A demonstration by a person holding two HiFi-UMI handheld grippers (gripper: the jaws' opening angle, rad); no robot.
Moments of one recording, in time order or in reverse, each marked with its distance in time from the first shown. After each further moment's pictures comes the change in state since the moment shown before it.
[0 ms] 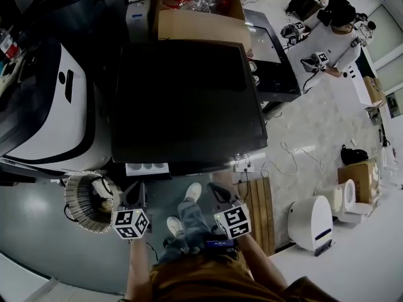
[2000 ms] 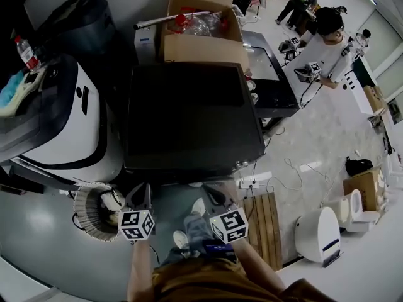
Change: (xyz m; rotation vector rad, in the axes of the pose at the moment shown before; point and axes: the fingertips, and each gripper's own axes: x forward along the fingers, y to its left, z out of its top) left arm -0.029 -0.023 0.052 0.109 -0.082 0.003; right arm -0.025 0.038 0.077 0.048 -0.232 0.036
